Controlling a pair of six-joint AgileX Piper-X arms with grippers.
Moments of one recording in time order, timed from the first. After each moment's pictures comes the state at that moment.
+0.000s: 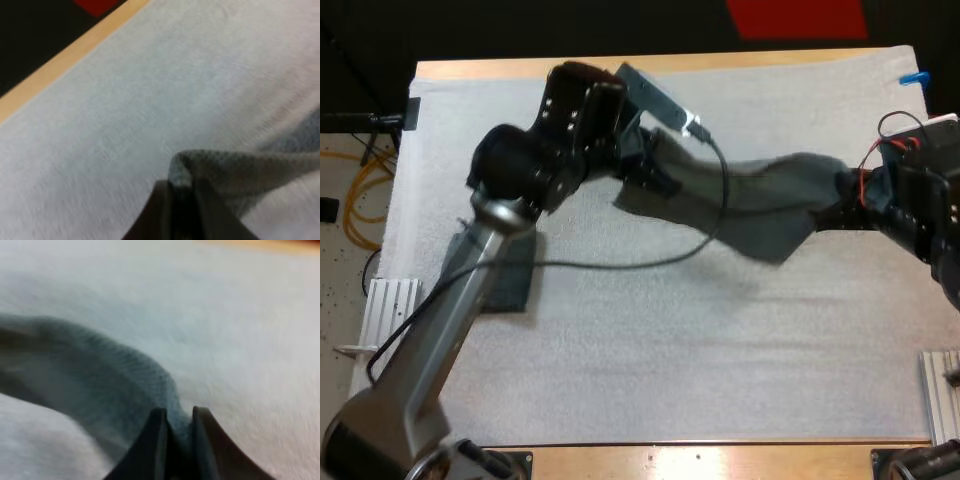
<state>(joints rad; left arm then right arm) -0.54 1.49 -1.72 1.13 0.06 -1.60 0.34 1.08 -1.15 0.85 0.01 -1.87</state>
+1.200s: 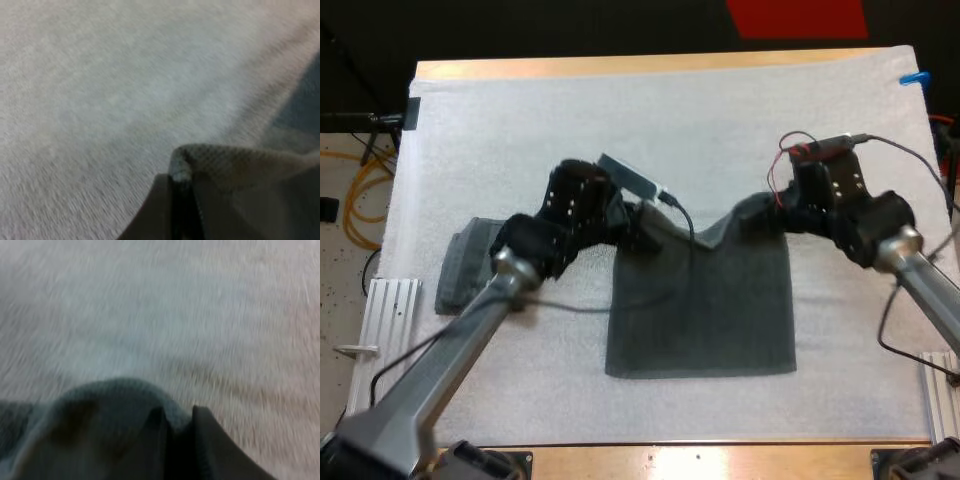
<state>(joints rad) -0.44 1.41 -1.03 0.57 0.15 -1.72 0.41 1.47 -1.07 0.62 -0.03 -1.72</state>
